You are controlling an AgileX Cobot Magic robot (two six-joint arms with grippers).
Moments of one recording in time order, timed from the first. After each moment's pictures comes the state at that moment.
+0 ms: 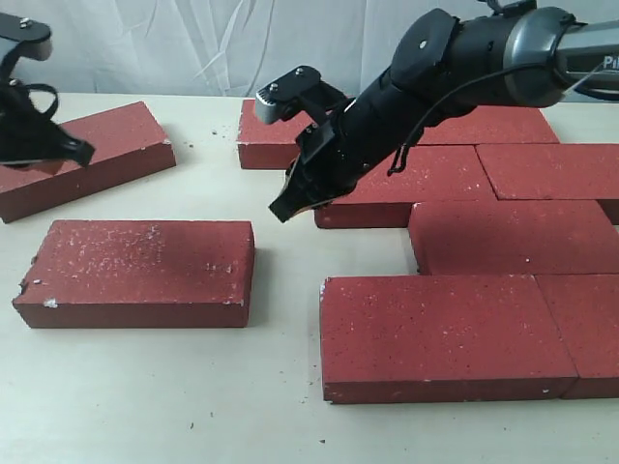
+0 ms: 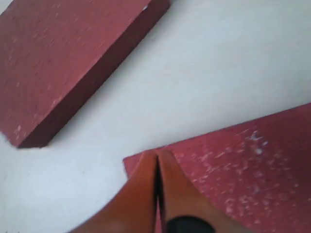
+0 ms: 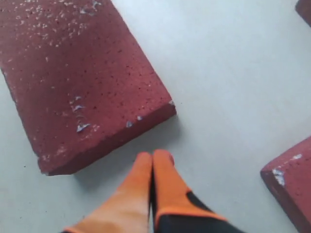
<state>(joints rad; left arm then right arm) -0.08 1.53 -1.03 -0.10 0.64 0.26 0.51 1.98 -1.39 0.71 0.74 -0.95</state>
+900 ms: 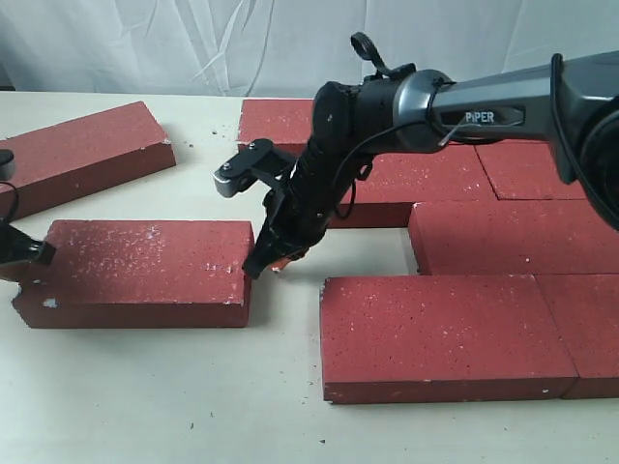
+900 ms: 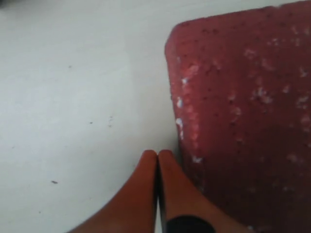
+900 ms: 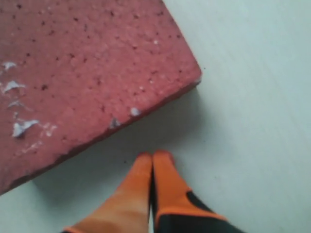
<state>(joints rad) 0.16 1.71 -0.80 -0.39 0.51 0.63 0.64 2.20 -1.54 0.41 0.77 -0.68</state>
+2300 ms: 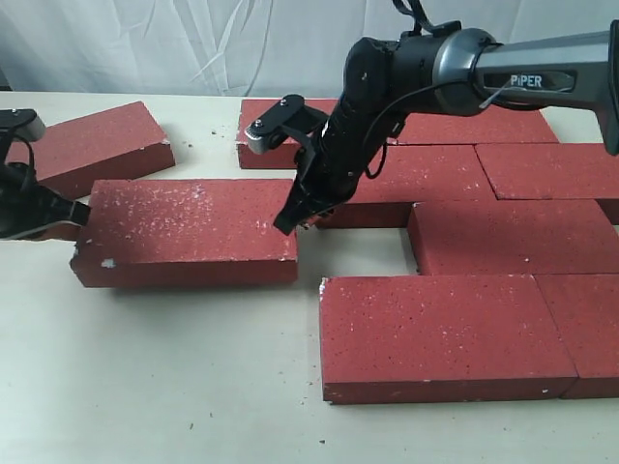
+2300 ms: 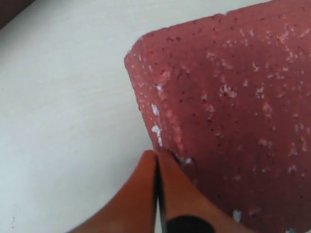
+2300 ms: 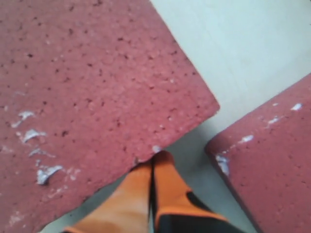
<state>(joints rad) 0.12 1.72 -0.85 -0.87 0.60 1.05 0.56 2.15 -1.58 0.30 0.79 -0.64</state>
